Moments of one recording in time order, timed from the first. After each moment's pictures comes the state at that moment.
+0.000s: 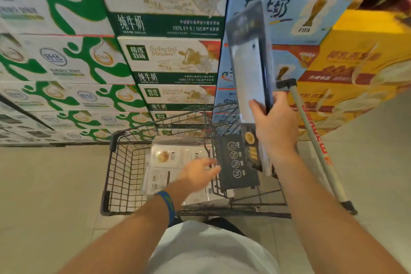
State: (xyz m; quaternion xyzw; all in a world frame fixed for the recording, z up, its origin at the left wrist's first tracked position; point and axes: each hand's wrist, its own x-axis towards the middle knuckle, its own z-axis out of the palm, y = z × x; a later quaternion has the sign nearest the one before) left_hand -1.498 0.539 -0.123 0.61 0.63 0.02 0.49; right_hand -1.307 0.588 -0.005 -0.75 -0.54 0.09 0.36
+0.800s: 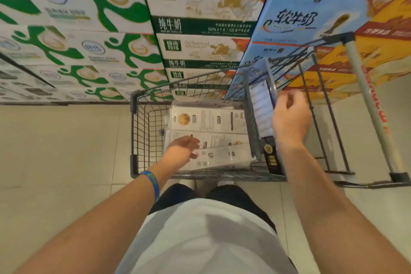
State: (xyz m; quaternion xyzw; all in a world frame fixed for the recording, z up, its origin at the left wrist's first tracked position) left_hand -1.649 0.520 -0.193 0.40 0.69 0.12 0.59; right_hand -1.398 0.564 -0.104 -0.82 -0.41 0.16 0.35
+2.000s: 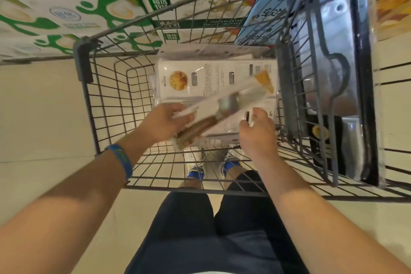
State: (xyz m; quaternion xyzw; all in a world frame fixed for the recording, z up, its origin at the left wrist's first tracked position) left_hand -1.691 0.587 -0.333 0.51 0.64 -0.03 0.57; right_hand -1.467 0.536 -0.315 -0.83 -0.34 0.43 0.06
